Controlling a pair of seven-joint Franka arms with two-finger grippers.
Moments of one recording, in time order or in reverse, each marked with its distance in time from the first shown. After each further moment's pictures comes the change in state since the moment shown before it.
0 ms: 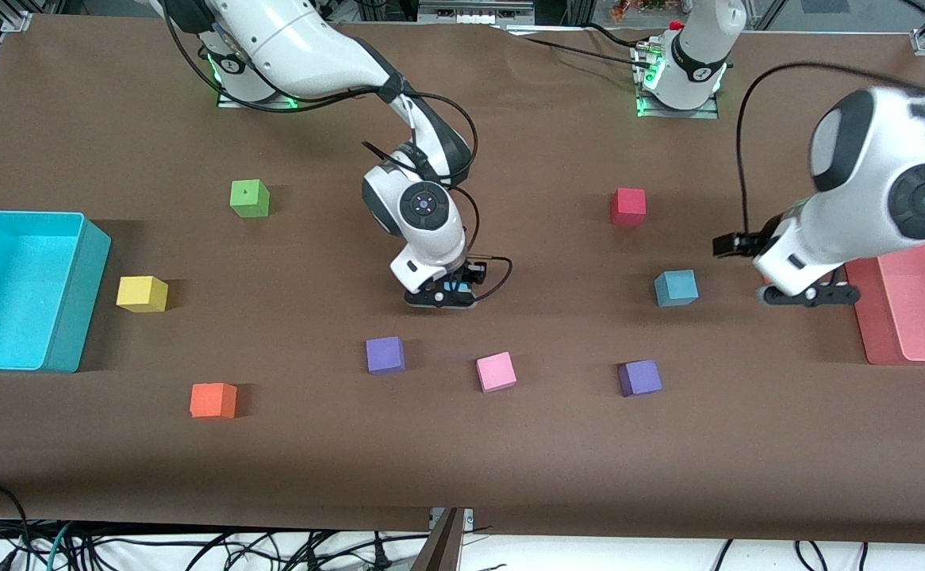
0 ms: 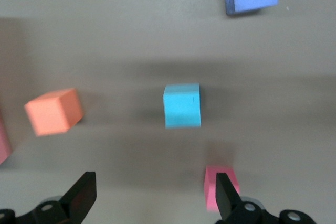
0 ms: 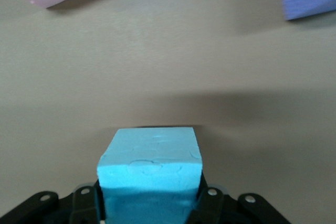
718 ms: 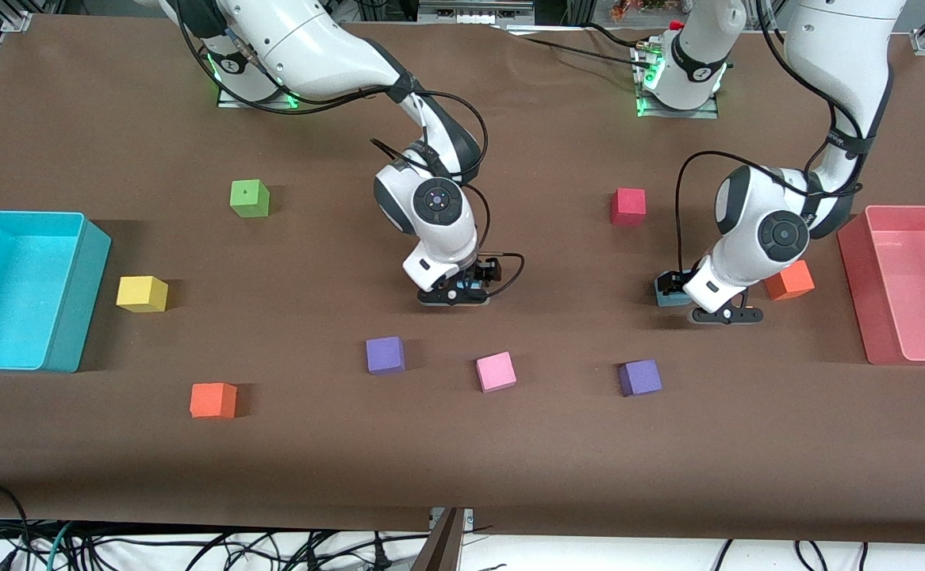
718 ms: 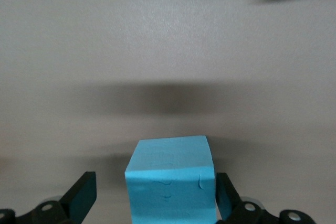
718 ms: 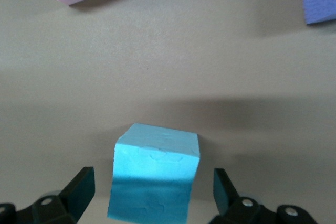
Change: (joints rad) left arm -0.001 0.150 -0.003 -0.333 -0.002 0.606 0.000; right arm 0.018 -0.003 -0.017 0.036 -0.001 -0.037 -0.013
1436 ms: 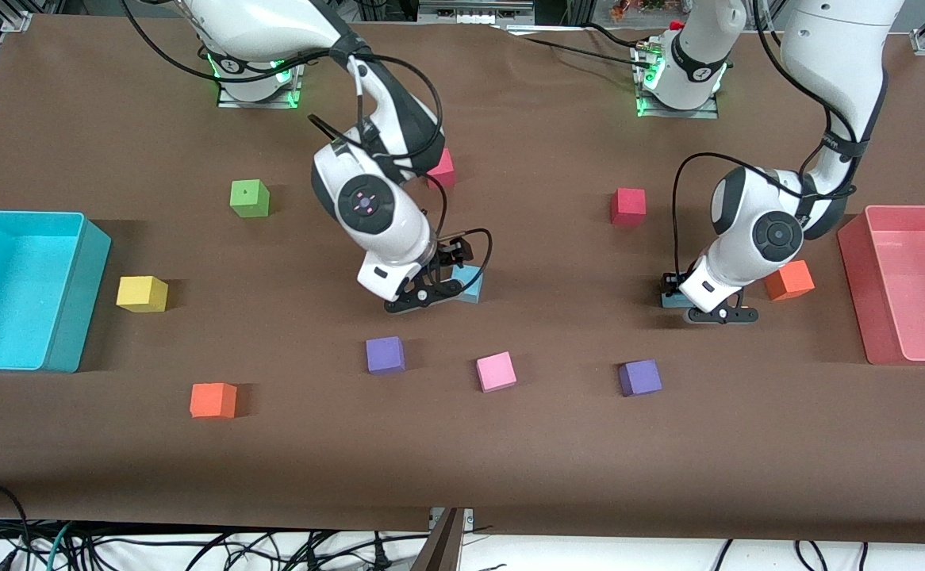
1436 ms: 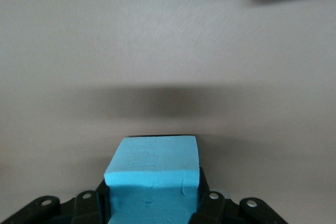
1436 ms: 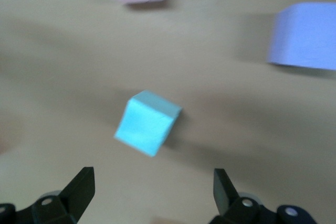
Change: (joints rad) left arm -0.007 -0.017 -0.008 0.006 0.000 0.005 0.001; right arm -0.094 -0.167 -0.045 -0.018 0.334 -0.238 -0.591
